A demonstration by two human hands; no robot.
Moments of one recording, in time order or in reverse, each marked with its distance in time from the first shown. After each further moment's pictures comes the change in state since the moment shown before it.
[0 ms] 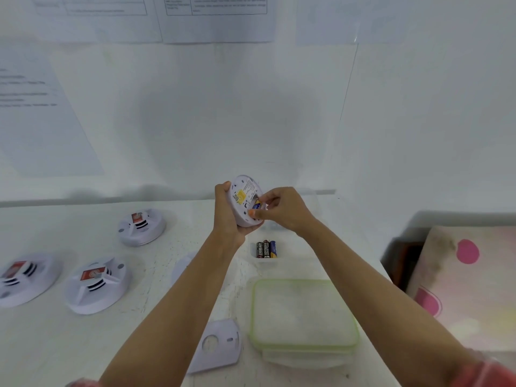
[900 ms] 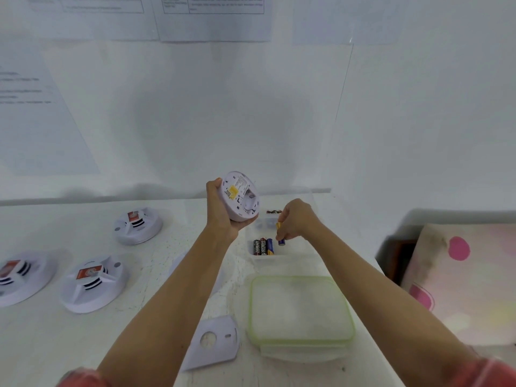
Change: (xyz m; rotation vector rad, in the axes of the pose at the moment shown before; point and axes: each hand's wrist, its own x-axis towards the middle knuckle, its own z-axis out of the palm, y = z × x) left_hand 0.005 0.004 -0.005 -0.046 0.033 0.031; right_hand -0.006 0.015 -0.010 -0.277 -0.127 0.366
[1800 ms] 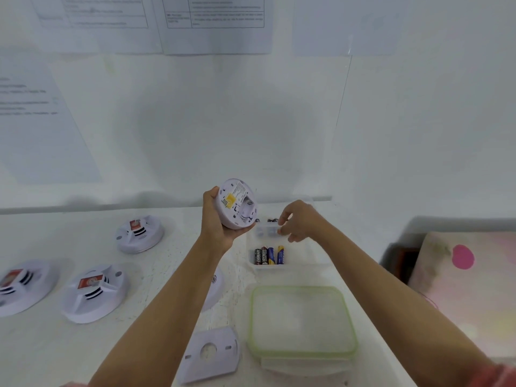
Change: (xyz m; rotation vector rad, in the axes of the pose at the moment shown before) left_hand -0.007 0.008 -0.007 -0.024 -0.048 -0.027; right_hand 0.003 -0.001 -0.017 -0.026 -0.032 -0.065
